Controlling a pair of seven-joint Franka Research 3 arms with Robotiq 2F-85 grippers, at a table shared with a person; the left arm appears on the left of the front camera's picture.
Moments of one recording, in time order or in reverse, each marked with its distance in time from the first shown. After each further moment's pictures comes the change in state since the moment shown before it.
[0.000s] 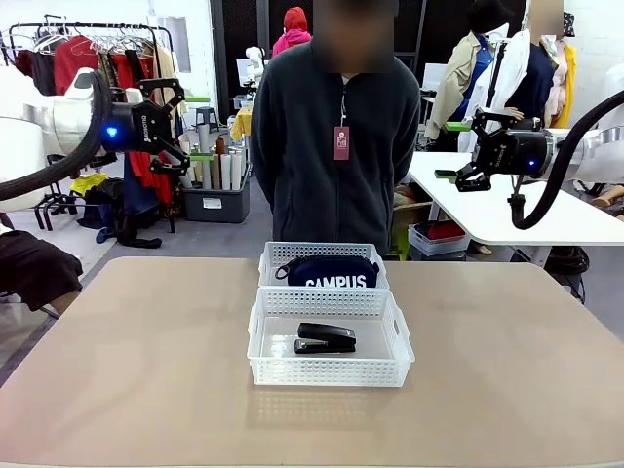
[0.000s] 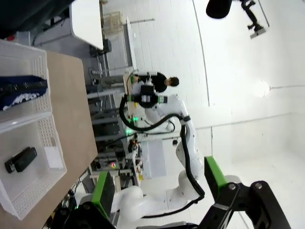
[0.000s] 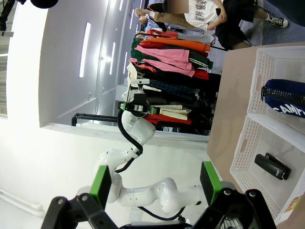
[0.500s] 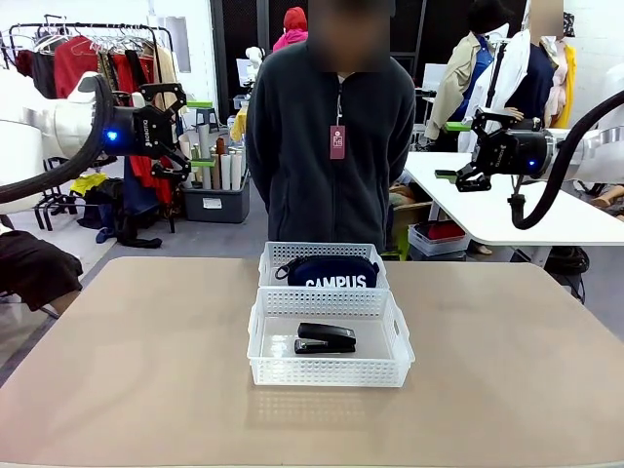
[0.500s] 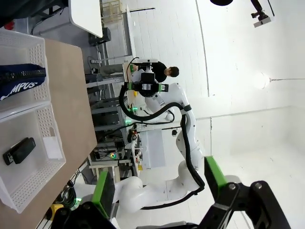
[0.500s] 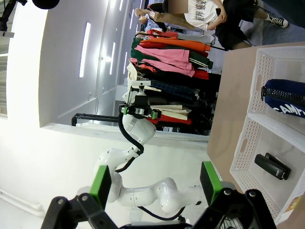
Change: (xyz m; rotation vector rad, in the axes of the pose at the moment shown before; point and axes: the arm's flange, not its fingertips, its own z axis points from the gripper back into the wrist) left arm -0.003 0.004 -0.001 0.002 0.042 0.007; right arm 0.000 0.000 0.000 0.000 0.000 0.000
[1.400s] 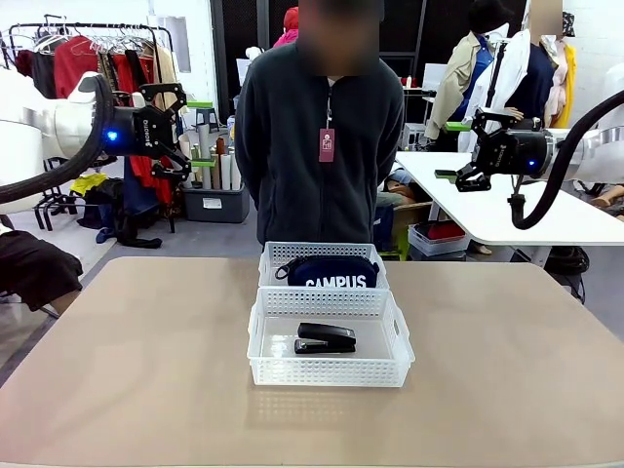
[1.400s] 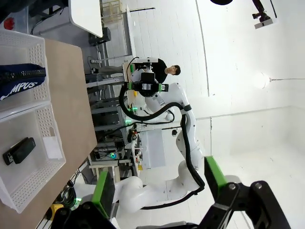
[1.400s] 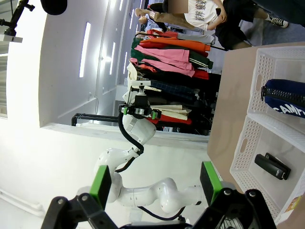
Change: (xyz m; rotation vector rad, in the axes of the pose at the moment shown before) left arm 0.000 0.000 0.000 0.000 0.001 0.000; right arm 0.000 0.000 0.000 0.000 0.000 0.000
